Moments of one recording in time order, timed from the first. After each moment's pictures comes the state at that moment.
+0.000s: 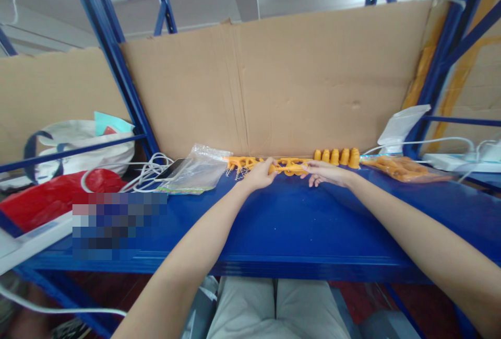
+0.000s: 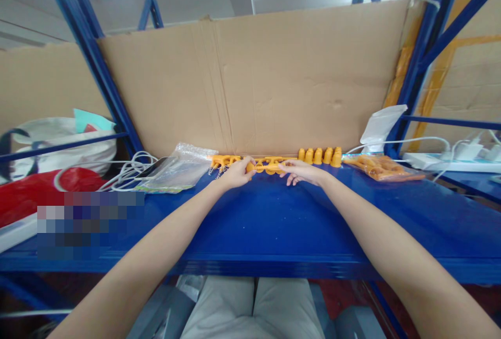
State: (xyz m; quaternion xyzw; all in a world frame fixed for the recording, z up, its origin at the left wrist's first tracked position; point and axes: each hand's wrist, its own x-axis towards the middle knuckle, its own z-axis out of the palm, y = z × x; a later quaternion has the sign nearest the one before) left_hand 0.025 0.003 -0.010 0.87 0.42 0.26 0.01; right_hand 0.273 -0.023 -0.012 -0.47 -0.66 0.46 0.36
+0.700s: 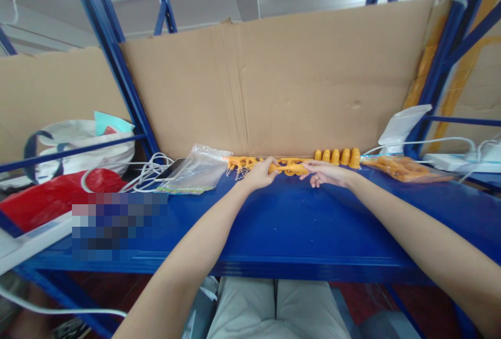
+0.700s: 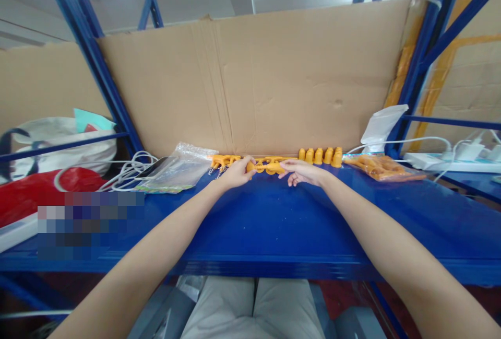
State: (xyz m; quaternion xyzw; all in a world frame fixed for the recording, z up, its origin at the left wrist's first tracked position) left_hand 0.025 0.001 -0.008 0.87 0.42 0.27 0.01; right_hand 0.271 -0.029 -0.007 -0.46 -0.63 0.51 0.35
